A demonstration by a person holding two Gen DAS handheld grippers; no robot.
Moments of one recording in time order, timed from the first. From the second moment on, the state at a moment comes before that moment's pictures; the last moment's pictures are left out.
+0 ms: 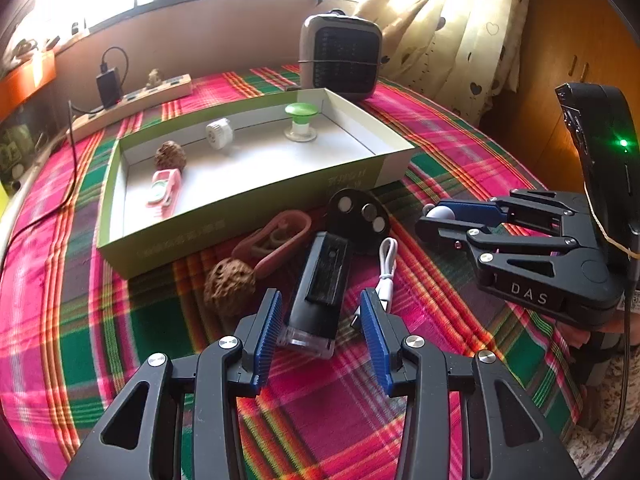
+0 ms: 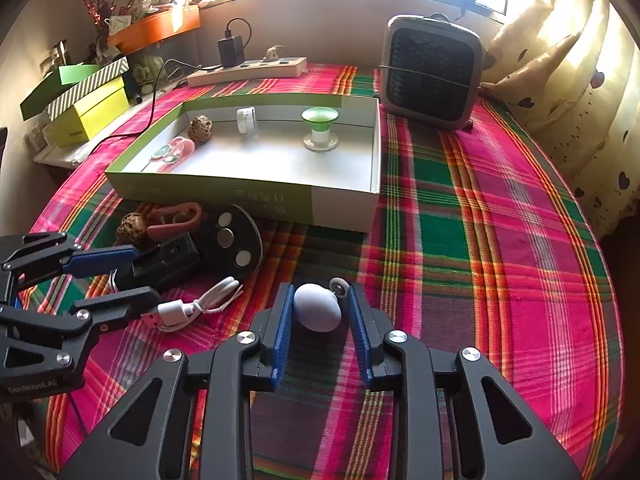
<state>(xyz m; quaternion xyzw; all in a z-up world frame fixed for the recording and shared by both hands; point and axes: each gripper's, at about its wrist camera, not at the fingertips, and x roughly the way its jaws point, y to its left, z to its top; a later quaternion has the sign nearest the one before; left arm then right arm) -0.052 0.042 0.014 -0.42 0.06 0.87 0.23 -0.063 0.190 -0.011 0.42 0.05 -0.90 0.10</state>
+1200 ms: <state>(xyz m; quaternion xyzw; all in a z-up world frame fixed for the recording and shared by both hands) -0.065 0.048 0.011 -0.42 0.07 0.88 0.21 -0.065 0.197 -0.013 0.43 0.04 -0.90 0.10</state>
